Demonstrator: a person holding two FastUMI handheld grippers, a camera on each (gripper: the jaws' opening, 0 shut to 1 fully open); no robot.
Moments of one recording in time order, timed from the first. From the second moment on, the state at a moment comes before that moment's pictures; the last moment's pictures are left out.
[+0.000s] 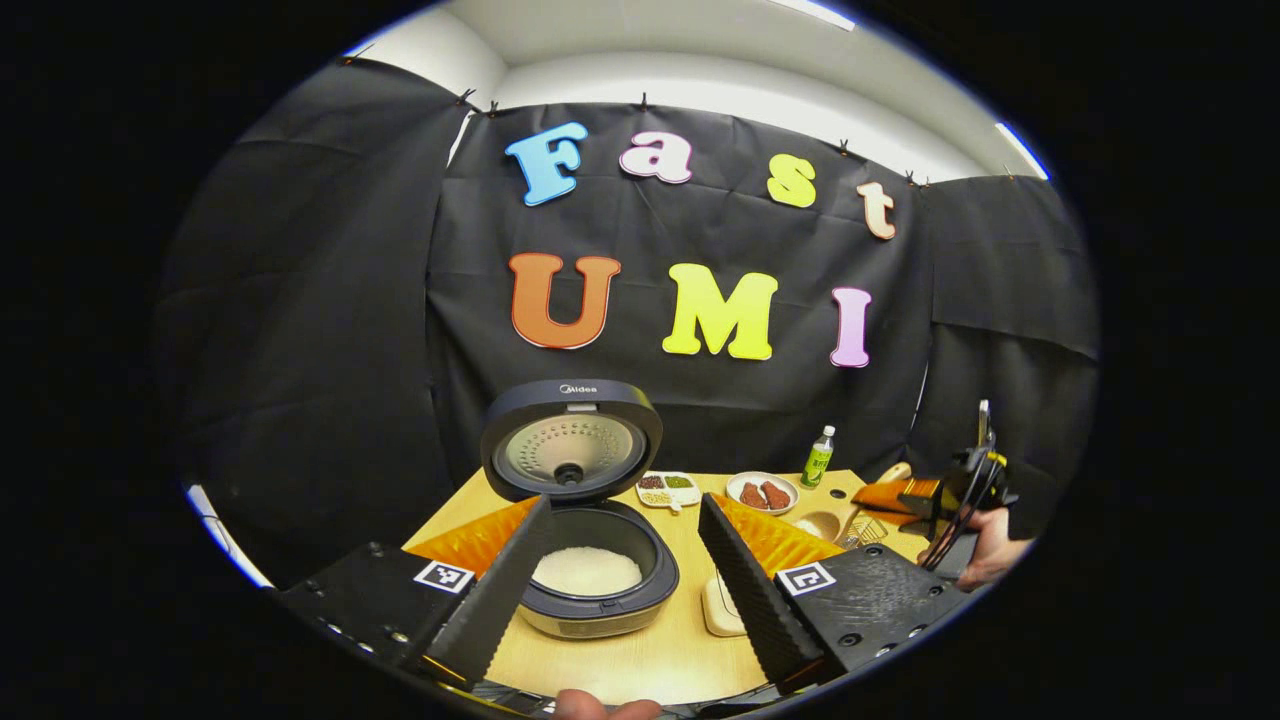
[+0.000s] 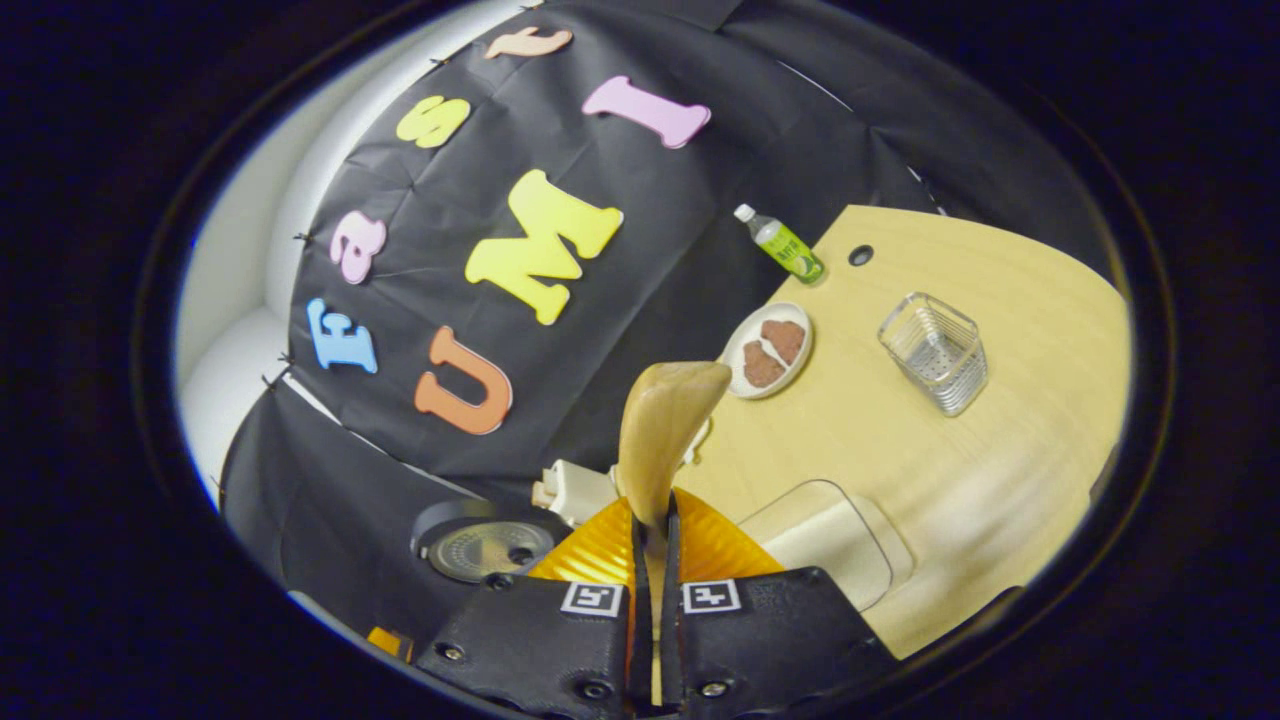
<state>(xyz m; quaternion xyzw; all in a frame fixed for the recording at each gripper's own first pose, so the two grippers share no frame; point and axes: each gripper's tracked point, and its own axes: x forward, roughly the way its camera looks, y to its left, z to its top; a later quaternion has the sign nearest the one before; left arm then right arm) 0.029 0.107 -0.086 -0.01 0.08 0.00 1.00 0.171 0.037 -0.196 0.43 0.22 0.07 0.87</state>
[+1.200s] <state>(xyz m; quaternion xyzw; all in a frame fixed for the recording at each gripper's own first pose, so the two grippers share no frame) -0.030 0.210 -0.099 -0.07 0.06 0.07 0.99 0.226 0.291 -0.201 0.14 0.24 0.18 0.94</state>
